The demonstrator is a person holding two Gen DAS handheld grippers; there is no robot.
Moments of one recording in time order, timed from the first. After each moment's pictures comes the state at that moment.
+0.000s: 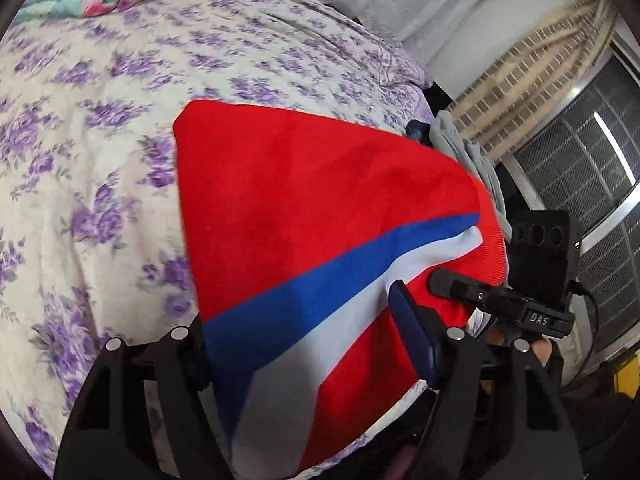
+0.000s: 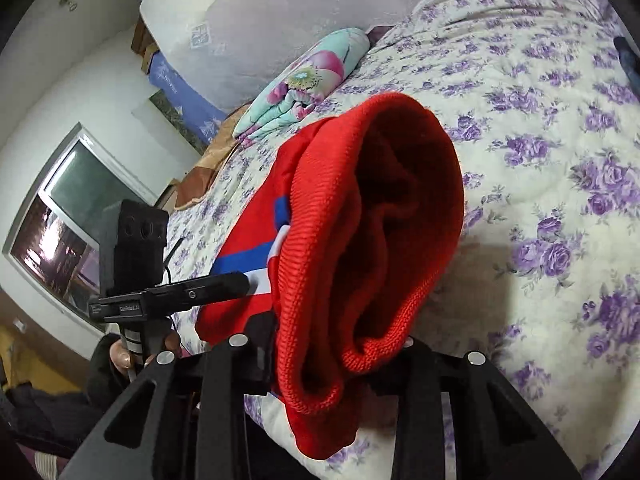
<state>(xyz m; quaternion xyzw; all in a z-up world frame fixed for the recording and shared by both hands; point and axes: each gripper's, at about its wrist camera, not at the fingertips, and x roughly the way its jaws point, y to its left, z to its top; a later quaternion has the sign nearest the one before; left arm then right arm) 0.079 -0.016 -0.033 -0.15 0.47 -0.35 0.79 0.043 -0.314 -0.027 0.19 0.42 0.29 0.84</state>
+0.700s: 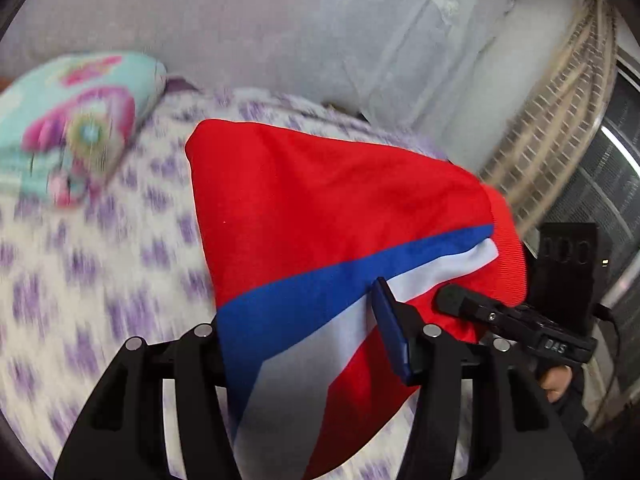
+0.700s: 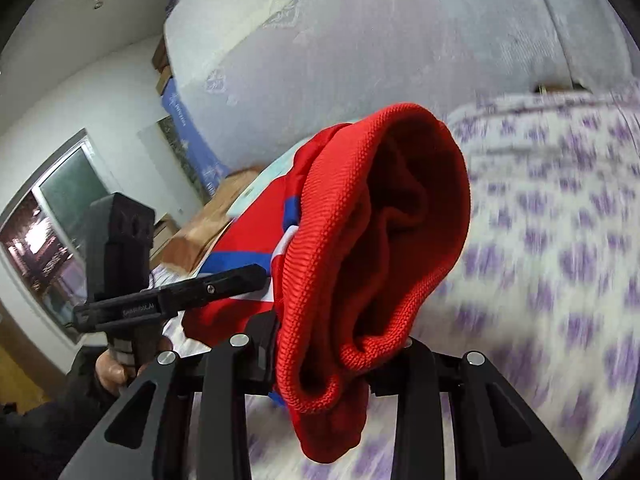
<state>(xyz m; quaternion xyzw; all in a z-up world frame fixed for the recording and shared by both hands) 0.265 -0.045 0.106 -0.12 0.37 -0.31 0.87 0.233 -0.326 0.119 0.14 0.32 0.28 0.89</state>
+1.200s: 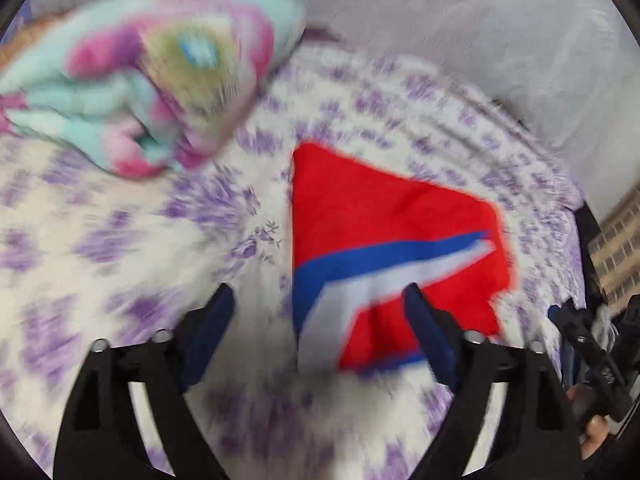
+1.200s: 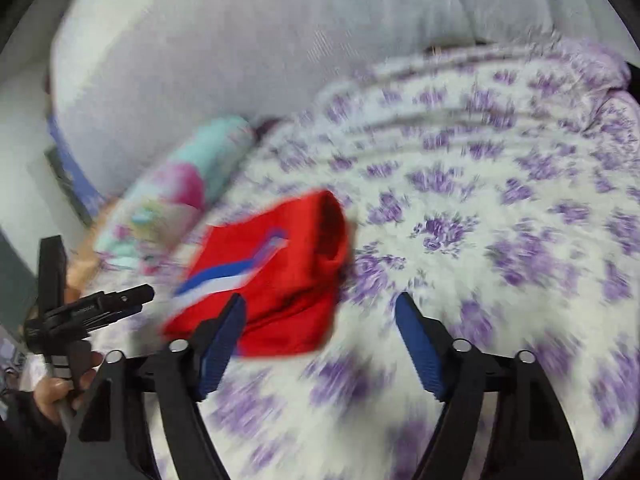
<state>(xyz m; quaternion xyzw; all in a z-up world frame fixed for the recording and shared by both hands) 0.373 0.006 0.011 -0.13 0.43 -0.12 0.88 0.302 -0.356 0.034 0.15 0.33 0.10 0.93</state>
